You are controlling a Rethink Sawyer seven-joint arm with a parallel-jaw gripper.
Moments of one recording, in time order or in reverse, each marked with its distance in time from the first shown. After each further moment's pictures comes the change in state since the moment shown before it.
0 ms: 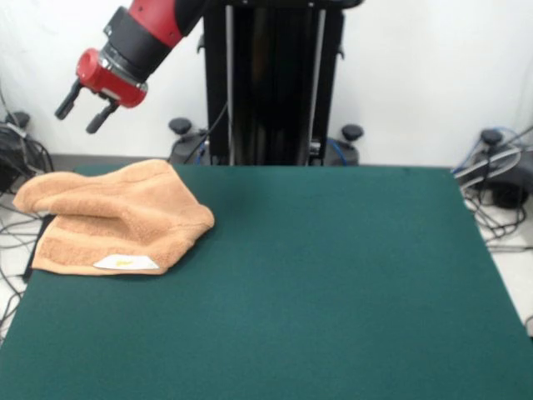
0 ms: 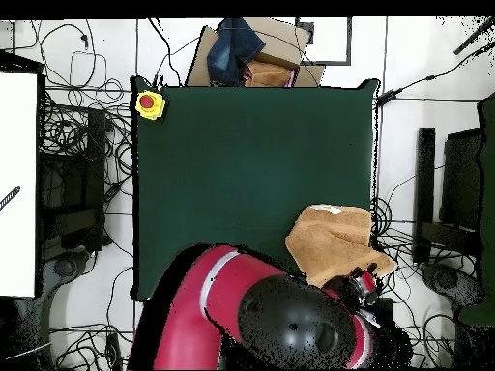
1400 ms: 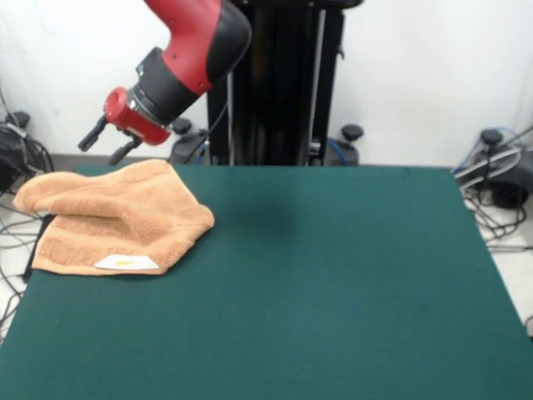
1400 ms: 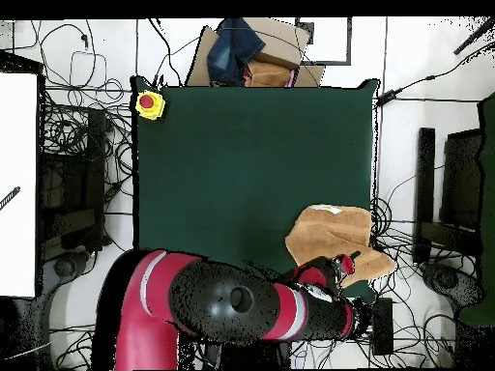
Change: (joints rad) arm 0.186 0.136 0.020 -0.055 0.323 0.150 0.000
